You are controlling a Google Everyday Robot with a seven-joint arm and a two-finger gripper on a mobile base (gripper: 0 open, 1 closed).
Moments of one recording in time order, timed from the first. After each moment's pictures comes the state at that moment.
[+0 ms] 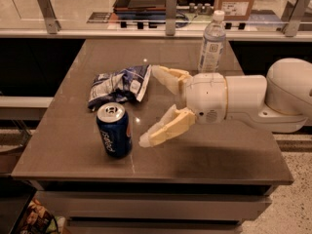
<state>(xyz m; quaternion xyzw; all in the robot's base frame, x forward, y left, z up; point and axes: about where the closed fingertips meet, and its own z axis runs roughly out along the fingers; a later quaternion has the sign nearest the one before) 0.442 0.019 0.940 -0.52 0.55 0.41 0.51</state>
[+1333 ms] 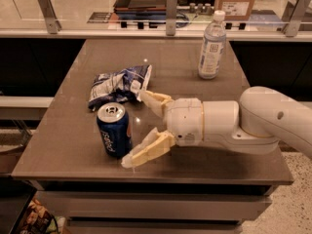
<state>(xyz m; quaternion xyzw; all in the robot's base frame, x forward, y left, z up) 0.431 0.052 0.887 -0.51 0.56 0.43 0.50</state>
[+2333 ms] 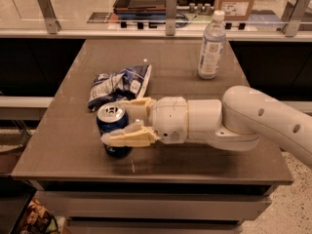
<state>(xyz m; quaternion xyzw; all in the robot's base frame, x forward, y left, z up) 0.434 0.084 0.890 -0.51 0.53 0.44 0.50</state>
